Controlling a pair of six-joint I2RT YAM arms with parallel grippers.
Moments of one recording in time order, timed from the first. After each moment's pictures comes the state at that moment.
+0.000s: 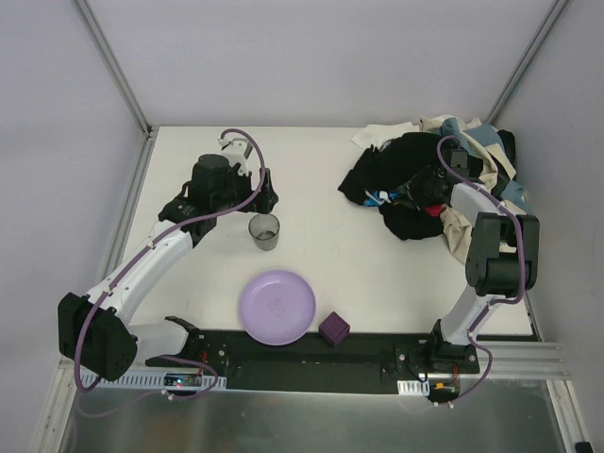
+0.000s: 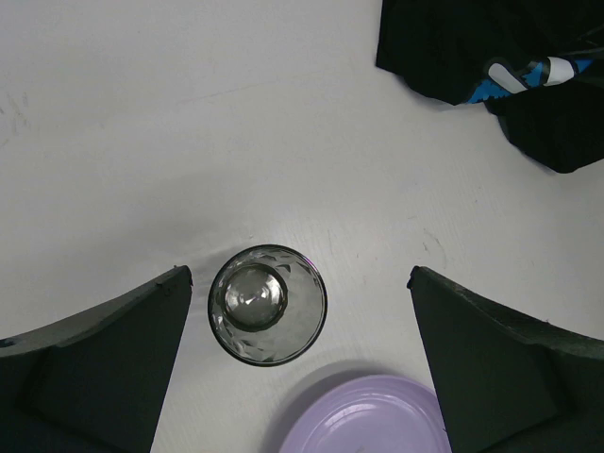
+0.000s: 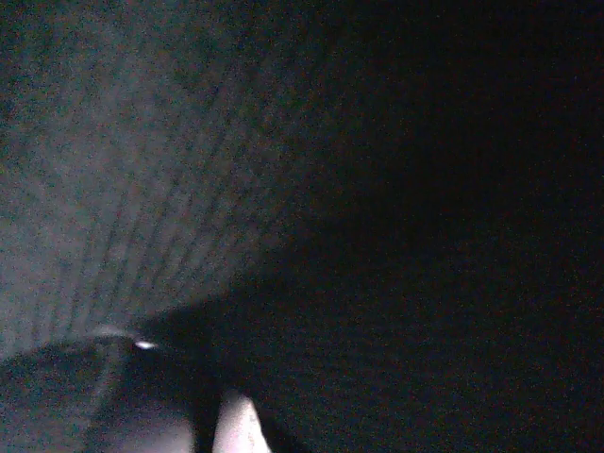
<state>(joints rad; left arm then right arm) -0.42 1.21 1.02 -0.33 0.12 -0.28 -0.04 1.77 1.18 -0.32 -0.41 0.93</state>
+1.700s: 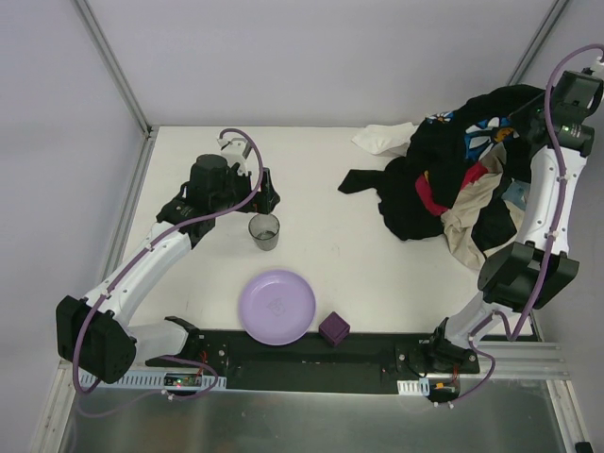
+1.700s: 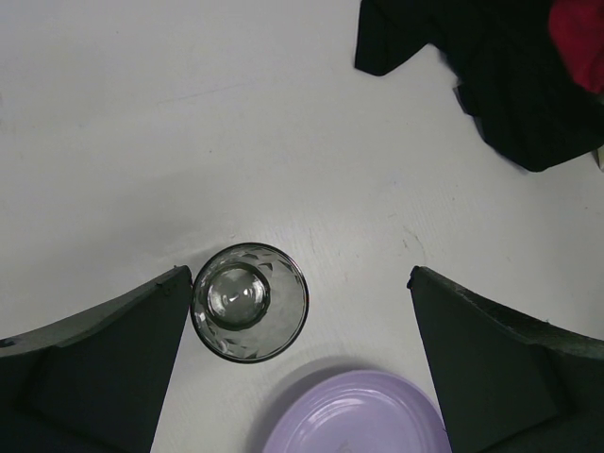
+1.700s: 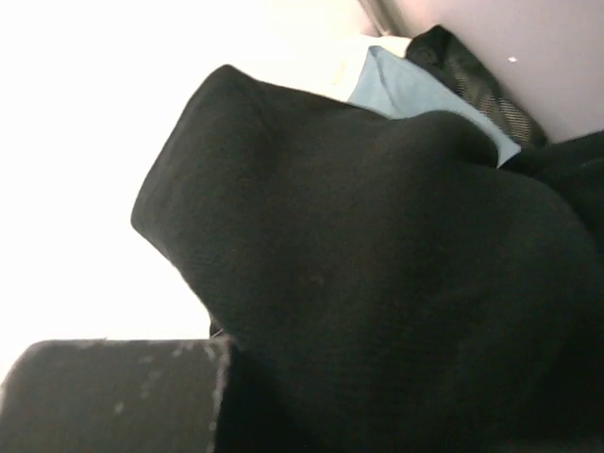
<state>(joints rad) -0.42 1.20 1.02 -0.33 0.16 -0.31 -0.34 1.70 1.95 -0.71 -0.06 0.61</state>
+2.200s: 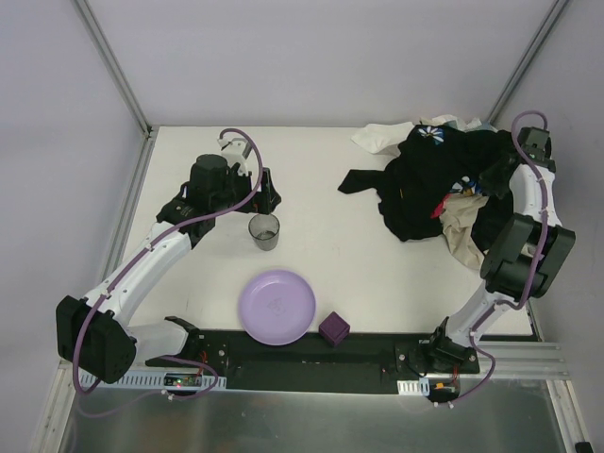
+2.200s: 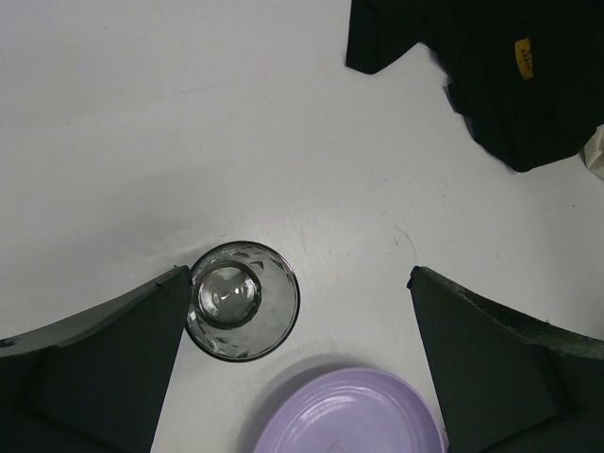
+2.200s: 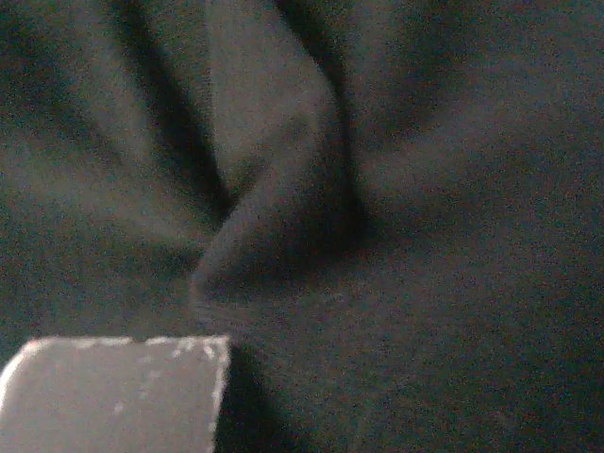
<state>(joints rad) -0.42 1.20 1.02 -0.33 0.18 -0.32 -0.37 1.77 1.55 -0.68 -0.01 0.56</state>
